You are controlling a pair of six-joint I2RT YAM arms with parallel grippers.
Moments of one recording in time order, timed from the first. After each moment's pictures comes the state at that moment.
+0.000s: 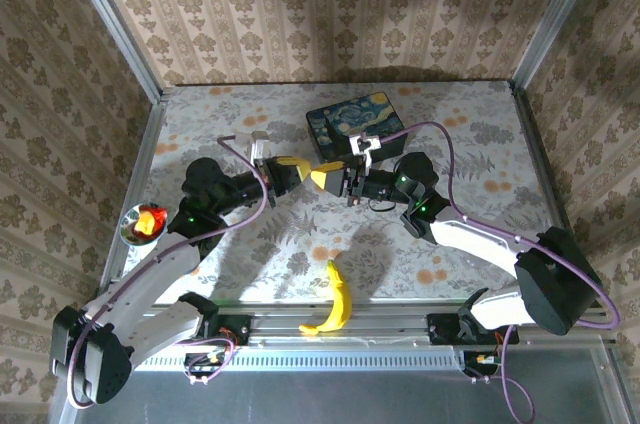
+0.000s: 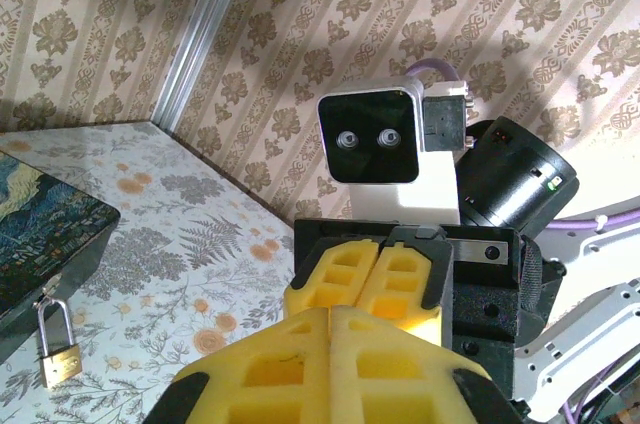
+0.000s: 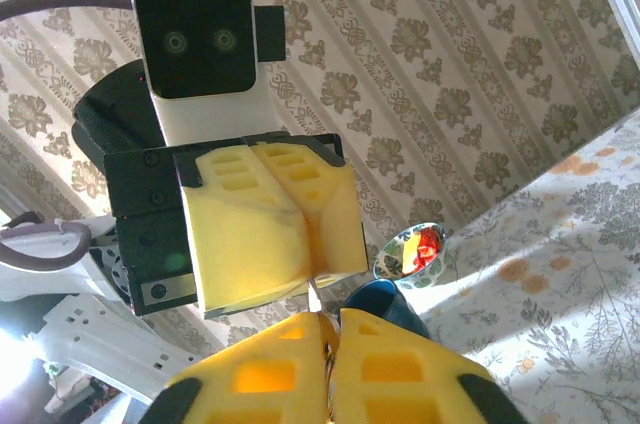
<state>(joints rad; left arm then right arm) -0.54 0.97 0.67 0.40 0.72 -0.57 0.64 1.36 0.74 0.80 -0.69 0.71</state>
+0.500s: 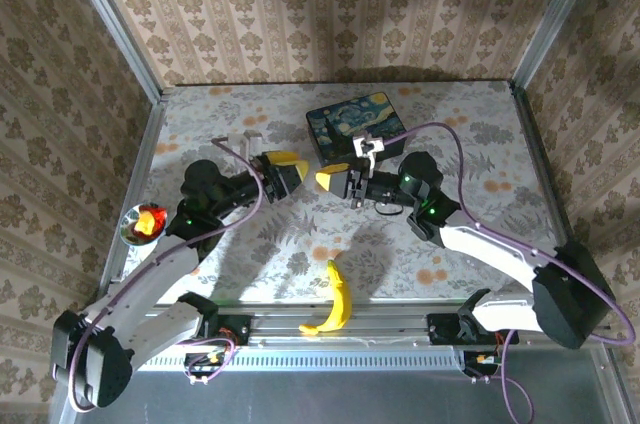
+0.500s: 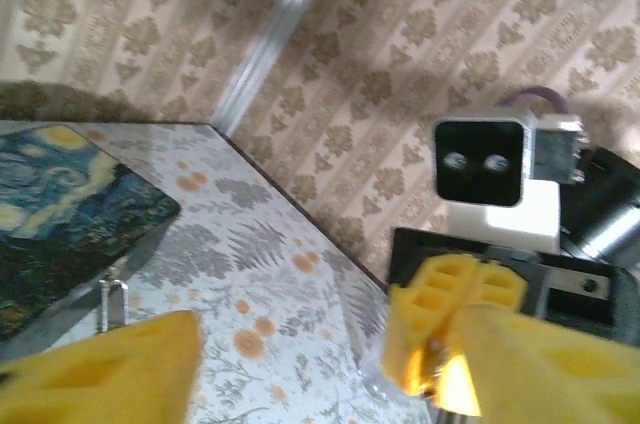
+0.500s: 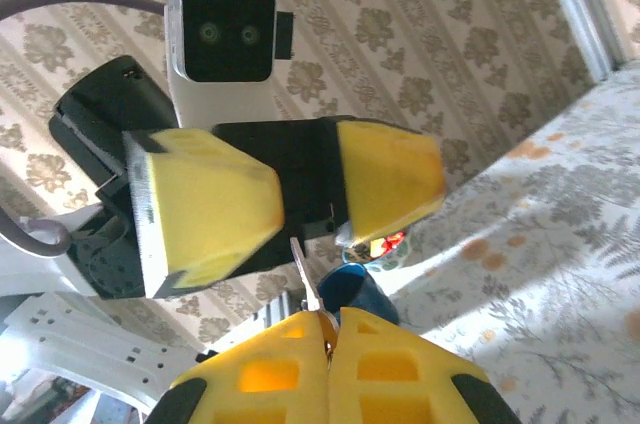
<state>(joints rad) -0.52 0.94 0.64 0.36 0.59 -0.61 0.64 1.24 0.74 0.57 -0.61 0.61</state>
